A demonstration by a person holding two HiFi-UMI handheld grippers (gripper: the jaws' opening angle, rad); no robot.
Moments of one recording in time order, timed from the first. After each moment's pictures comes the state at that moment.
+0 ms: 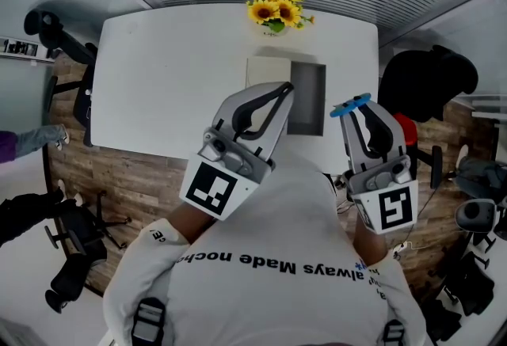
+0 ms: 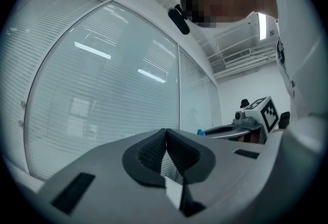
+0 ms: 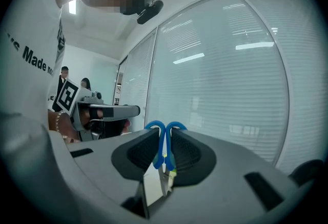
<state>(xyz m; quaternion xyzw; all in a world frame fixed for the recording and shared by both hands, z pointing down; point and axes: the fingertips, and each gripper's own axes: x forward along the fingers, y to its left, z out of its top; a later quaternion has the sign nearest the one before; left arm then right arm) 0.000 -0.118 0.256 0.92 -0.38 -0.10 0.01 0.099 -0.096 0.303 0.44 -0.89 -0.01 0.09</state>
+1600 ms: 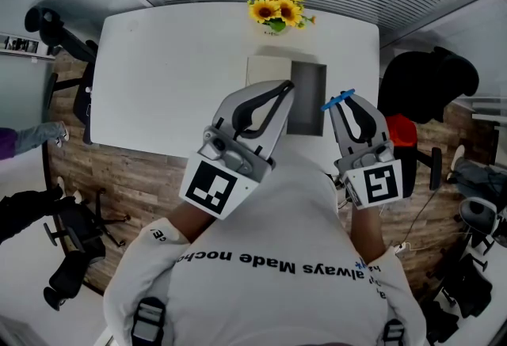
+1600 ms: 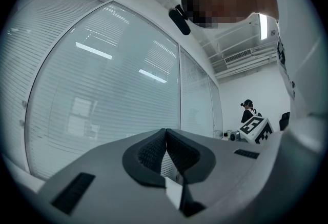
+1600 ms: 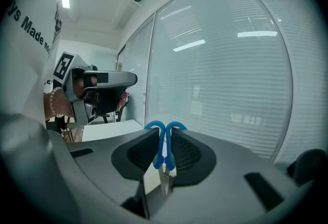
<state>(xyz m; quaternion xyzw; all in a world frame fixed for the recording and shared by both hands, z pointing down) -0.001 -0.122 0.255 0.91 -0.39 -0.11 0.01 0.096 -0.116 0.365 0.44 -0.89 0.01 0.14</state>
